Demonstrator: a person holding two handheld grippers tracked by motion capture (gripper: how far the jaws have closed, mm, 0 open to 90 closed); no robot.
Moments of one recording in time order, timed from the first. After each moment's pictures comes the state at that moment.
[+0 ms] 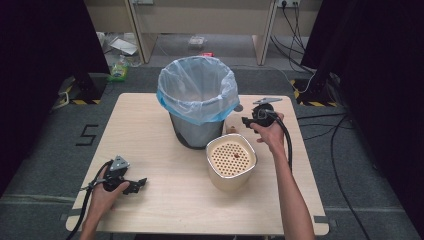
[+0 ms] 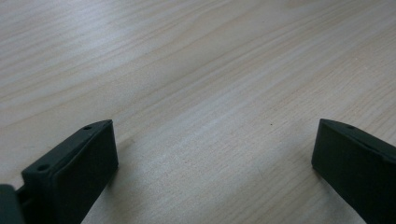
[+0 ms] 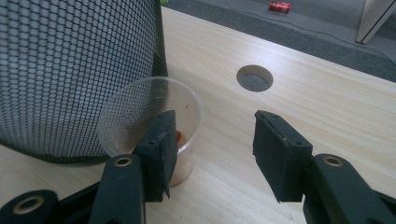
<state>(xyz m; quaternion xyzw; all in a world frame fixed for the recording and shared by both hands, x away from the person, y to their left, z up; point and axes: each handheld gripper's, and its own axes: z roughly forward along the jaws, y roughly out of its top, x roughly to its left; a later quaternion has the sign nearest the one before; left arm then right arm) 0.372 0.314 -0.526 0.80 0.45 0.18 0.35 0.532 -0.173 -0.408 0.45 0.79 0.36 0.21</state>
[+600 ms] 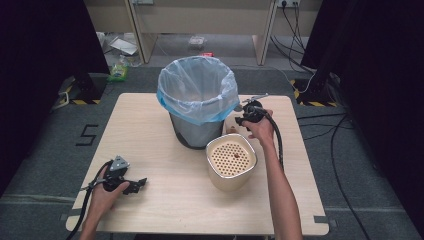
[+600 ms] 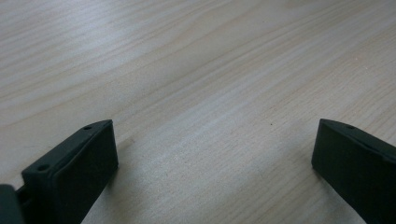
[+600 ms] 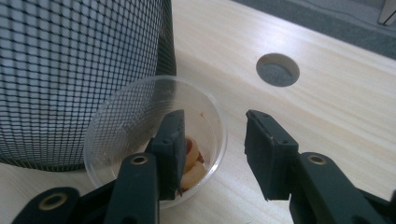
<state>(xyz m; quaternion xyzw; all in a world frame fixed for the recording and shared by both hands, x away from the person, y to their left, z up) 0.371 0.314 -0.526 0.80 0.45 0.18 0.35 0.560 -0.148 -0.425 0.45 0.81 0.33 0.18</state>
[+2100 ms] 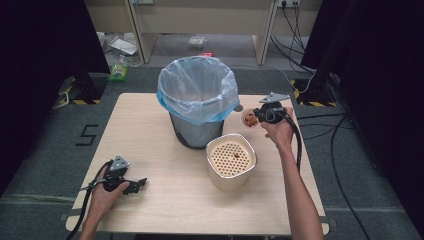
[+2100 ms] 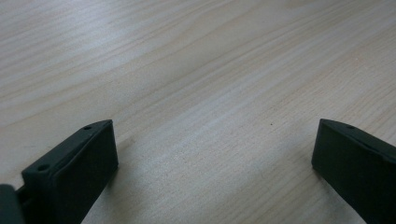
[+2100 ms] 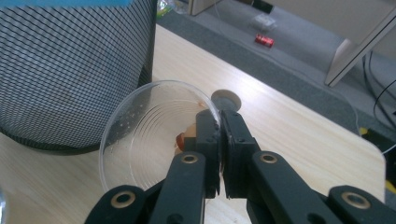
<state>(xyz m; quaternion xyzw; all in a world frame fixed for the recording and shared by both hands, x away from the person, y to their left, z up) 0.371 0.314 -0.526 0.80 0.45 0.18 0.35 0.519 -0.192 -0.380 0.38 0.80 0.36 0.28</state>
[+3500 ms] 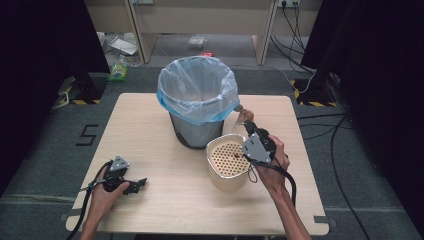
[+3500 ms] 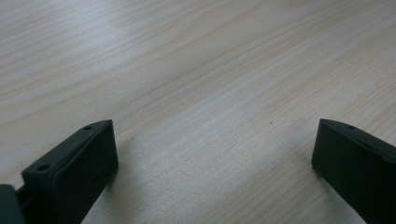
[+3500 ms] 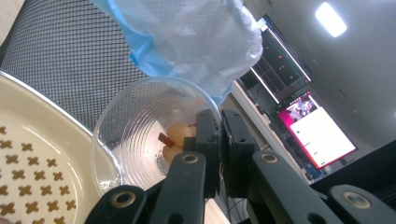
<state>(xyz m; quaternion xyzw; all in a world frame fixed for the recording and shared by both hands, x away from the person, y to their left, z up) 0.370 0.314 -0.526 0.80 0.45 0.18 0.35 0.386 -0.142 -0.381 0.14 0.74 0.33 0.57</state>
